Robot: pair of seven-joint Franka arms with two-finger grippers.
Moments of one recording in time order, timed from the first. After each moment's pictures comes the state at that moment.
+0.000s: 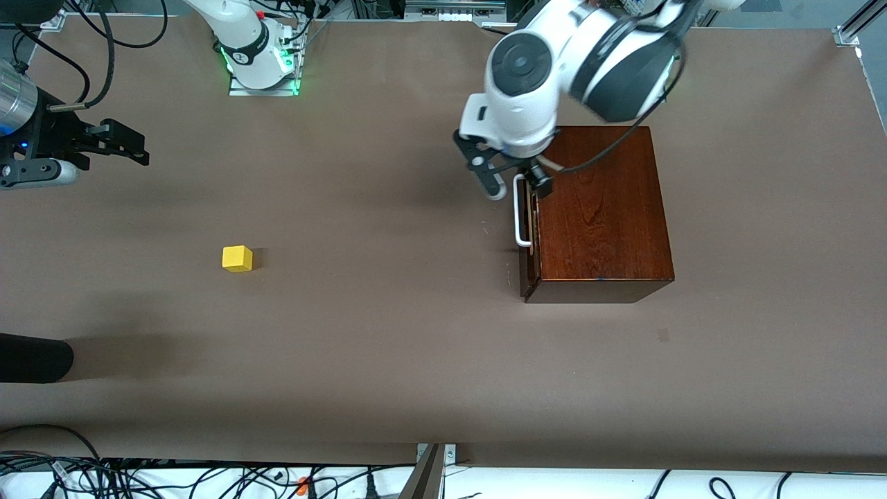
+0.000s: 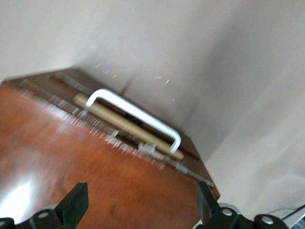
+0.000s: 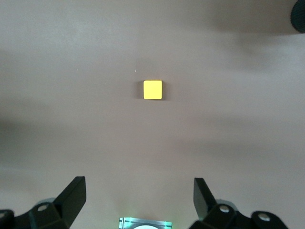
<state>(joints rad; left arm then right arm) -0.55 0.29 -0.07 -1.47 0.04 1.53 0.29 0.08 0.03 -0.04 -1.59 0.01 1.51 -0.05</state>
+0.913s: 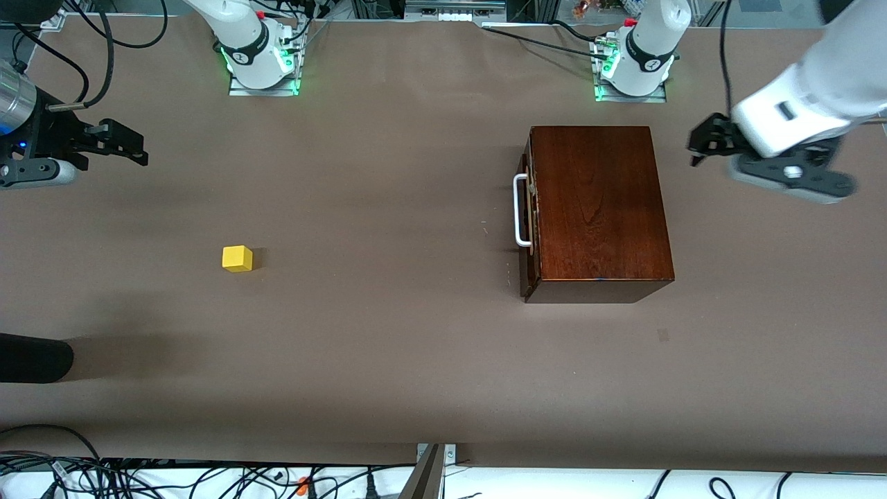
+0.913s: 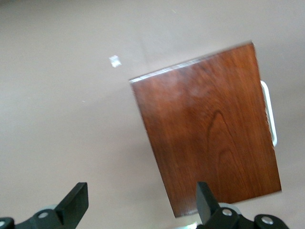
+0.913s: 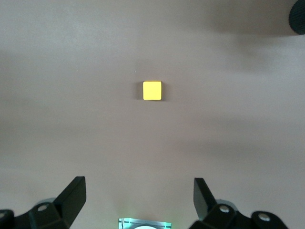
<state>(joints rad) -0.19 0.11 0.03 -1.40 0.04 1.44 0.08 0.08 0.03 -0.04 -1.58 0.01 1.51 -0.05</state>
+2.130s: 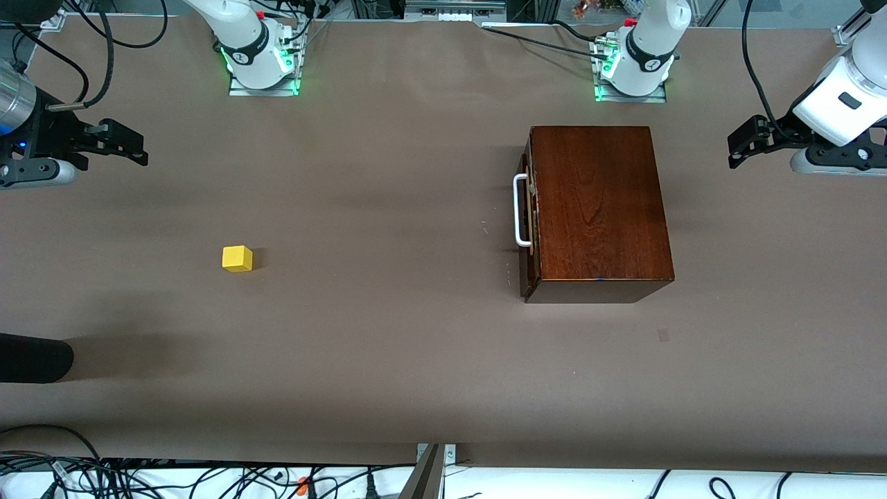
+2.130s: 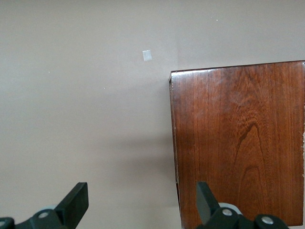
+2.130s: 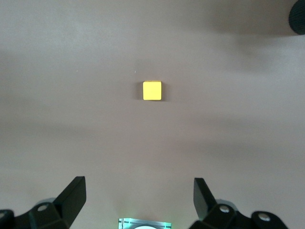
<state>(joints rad) 0.01 -0.07 -0.08 -1.70 0.04 1.61 -0.02 0.08 0.03 -0.04 -1.58 0.01 1.51 -0.05</state>
